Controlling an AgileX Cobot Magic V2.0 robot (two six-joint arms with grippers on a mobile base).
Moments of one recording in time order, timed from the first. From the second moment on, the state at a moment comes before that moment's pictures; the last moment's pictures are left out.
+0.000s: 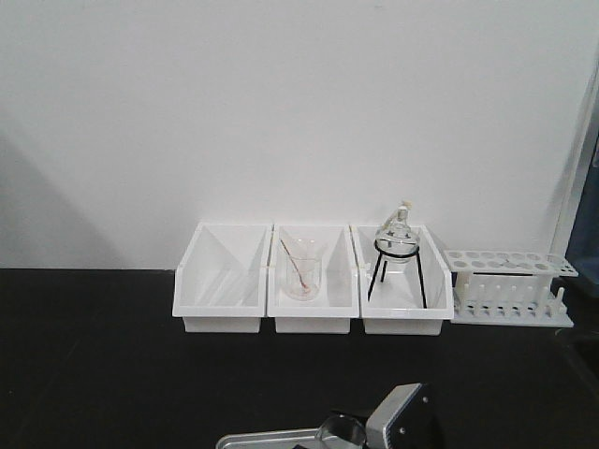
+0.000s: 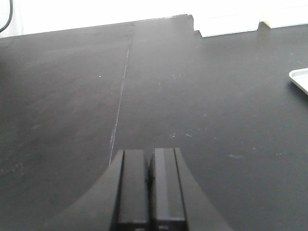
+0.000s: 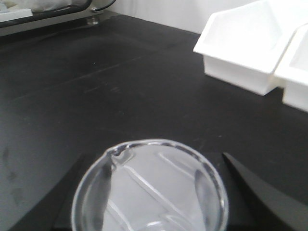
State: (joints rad) left arm -0.01 -0.02 0.03 0.06 0.37 0.02; right arm 0.36 1.87 -0.64 -0.64 -0.99 0.38
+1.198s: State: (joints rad) left arm -0.01 -0.02 0.03 0.06 0.37 0.02; right arm 0.36 1.98 -0.70 -0.58 -0.87 0.21
